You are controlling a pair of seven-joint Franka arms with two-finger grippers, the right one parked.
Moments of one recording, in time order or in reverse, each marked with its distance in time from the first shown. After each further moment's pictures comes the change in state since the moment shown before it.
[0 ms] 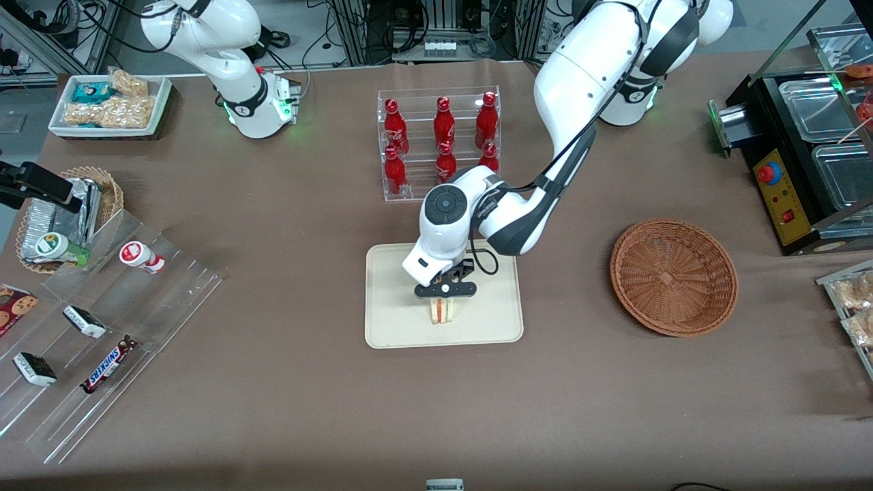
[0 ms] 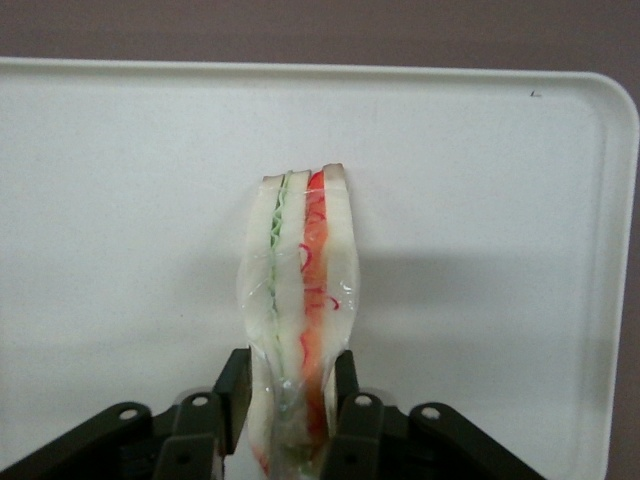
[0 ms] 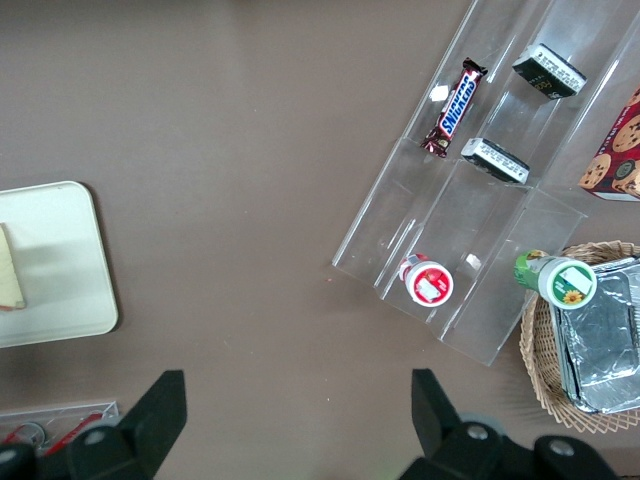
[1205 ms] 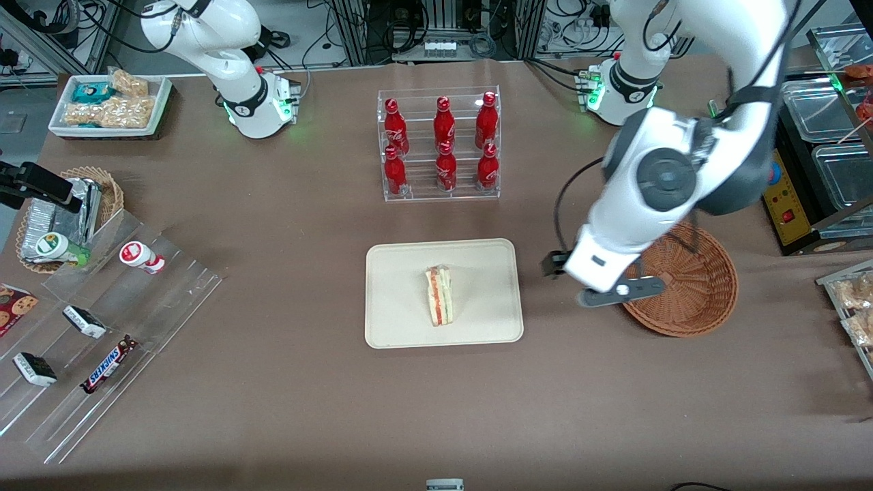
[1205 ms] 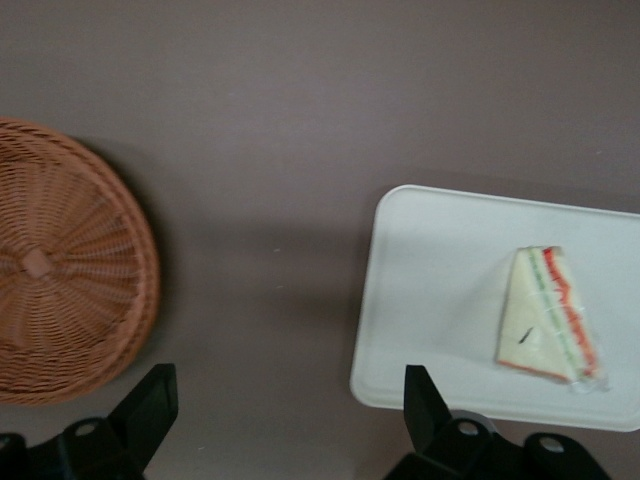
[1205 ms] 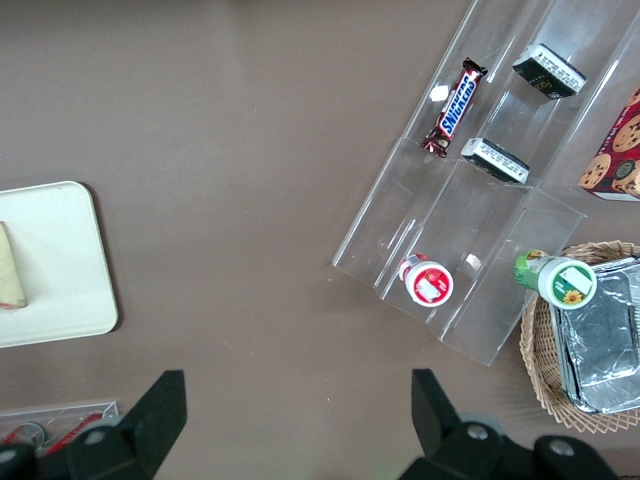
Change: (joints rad) arm 0.395 -0.504 0.019 -0.217 -0.147 -0.399 0.344
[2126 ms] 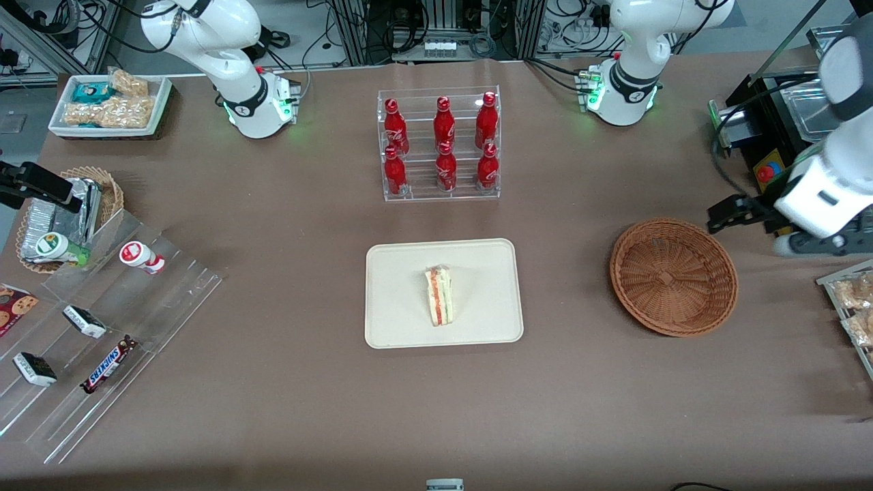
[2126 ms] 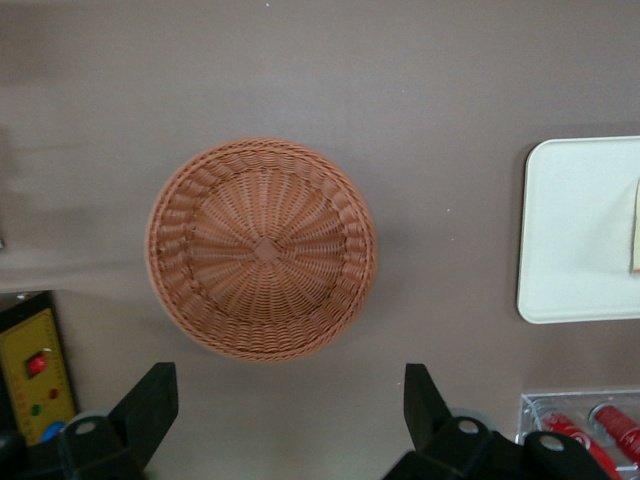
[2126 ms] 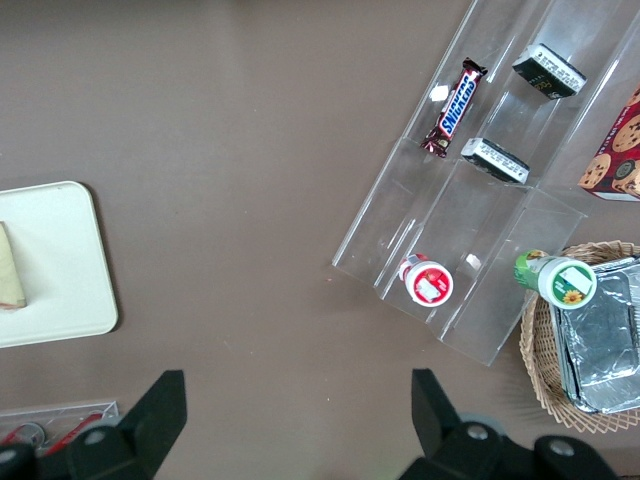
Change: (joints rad) arm 0.234 -0.262 0.129 -0.062 -0.037 -0.199 0.539
